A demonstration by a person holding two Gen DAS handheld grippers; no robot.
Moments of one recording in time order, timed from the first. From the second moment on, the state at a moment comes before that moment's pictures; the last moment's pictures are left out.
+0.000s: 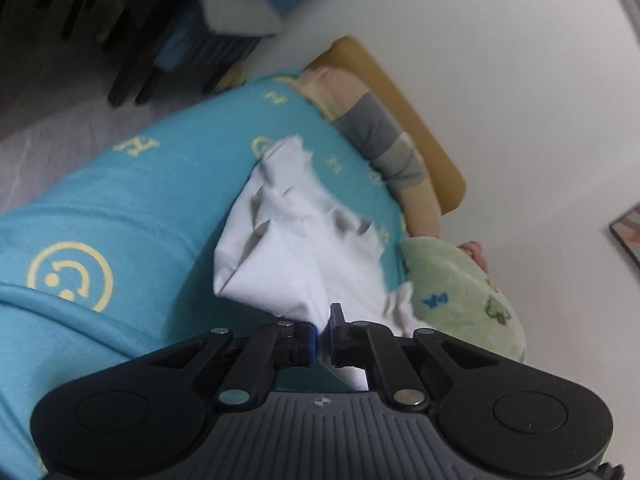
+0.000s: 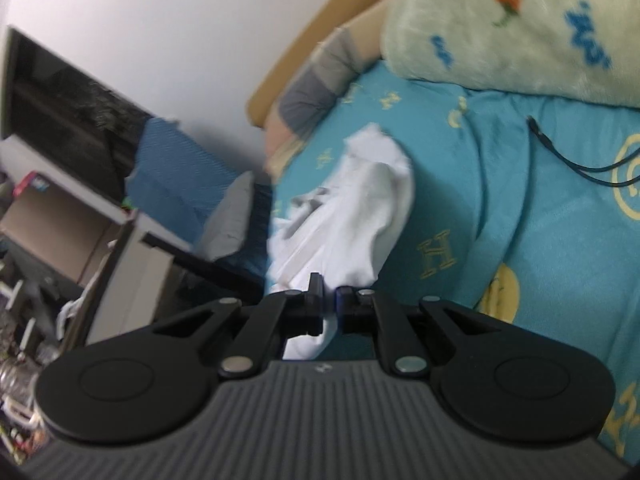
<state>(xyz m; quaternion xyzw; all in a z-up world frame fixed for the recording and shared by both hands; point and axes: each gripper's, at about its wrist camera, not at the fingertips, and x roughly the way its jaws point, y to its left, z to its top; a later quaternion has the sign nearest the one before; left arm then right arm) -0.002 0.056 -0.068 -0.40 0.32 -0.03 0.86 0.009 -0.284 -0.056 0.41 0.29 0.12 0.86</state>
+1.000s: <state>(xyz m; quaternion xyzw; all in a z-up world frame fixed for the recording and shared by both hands) 0.126 0.007 -0.072 -0.21 0.37 -0.02 0.90 0.113 -0.273 -0.059 0.30 0.35 0.05 0.89</state>
